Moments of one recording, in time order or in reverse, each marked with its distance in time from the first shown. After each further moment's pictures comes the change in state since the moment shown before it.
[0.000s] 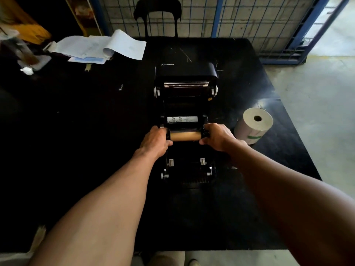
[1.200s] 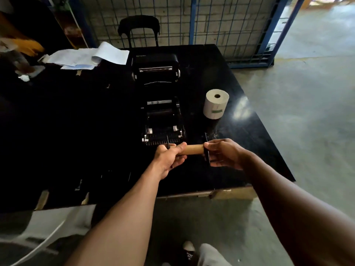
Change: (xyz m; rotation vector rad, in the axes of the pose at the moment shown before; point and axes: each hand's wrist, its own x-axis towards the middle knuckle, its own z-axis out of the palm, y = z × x) left_hand -0.196 0.079 0.066 -1.314 -0.215 -0.360; right_hand -0.216 0.101 0.018 0.991 -0.235 0.254
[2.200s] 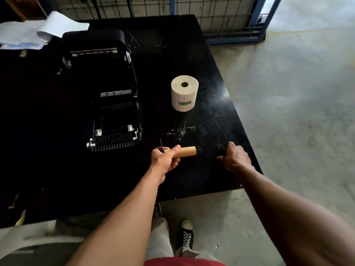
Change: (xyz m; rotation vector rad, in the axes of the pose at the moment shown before) left_hand 0.065 -0.057 0.124 0.086 0.153 -0.096; right_hand 0.049 0.072 -0.143 -0.907 0.573 0.212
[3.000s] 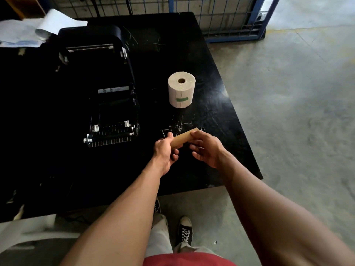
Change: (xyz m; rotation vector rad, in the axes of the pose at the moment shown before) left_hand -0.008 0.013 0.025 -0.112 -0.055 -0.046; right_hand -0.021 -0.057 0.000 1.313 -0.506 0.124
